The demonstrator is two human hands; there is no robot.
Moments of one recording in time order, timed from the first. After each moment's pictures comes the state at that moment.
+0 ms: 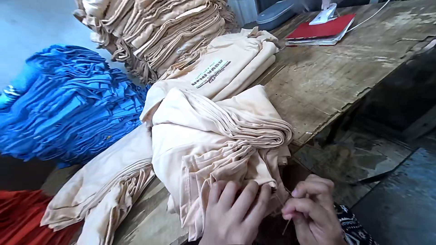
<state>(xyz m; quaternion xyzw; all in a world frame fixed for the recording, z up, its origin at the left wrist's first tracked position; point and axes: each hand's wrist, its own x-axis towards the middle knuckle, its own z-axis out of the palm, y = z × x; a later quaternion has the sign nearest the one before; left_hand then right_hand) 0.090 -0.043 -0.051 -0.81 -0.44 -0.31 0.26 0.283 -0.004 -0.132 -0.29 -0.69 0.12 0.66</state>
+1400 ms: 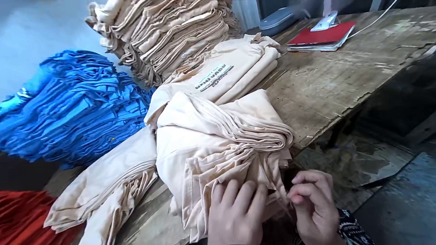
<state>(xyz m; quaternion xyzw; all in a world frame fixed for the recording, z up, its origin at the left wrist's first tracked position) 0.110 -0.045 -0.038 -0.77 -0.52 -0.26 0.25 0.279 0.007 -0.123 -0.35 -0.64 0.14 0.67</state>
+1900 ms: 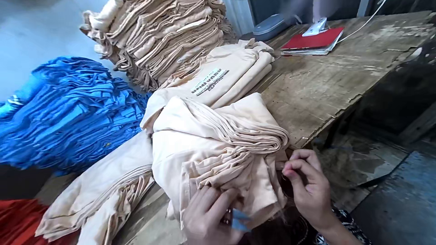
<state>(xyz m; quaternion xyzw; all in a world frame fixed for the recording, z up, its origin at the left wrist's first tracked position) 0.061 -0.045 -0.062 -0.73 -0.52 -0.40 0.21 0.278 0.039 -0.114 -0.33 -0.61 0.24 0.68</state>
